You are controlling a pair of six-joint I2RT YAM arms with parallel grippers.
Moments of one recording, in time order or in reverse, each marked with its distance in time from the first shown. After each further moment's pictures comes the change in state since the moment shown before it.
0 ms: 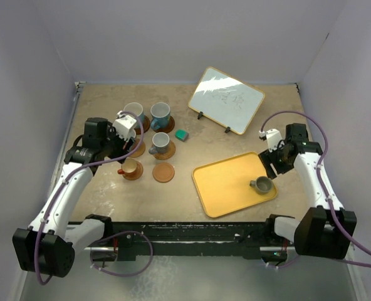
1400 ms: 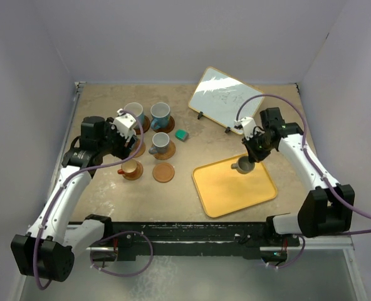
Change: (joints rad) left arm 0.000 -0.026 0.001 0.079 0.127 0.010; right arm 0.211 0.208 0.154 -0.032 -0.140 0.054
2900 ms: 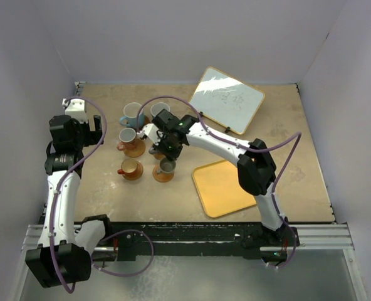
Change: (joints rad) left arm 0.331 -0.064 -0.006 0.166 -0.245 -0.286; right arm 0.769 0.724 0.774 0.069 0.122 0.228
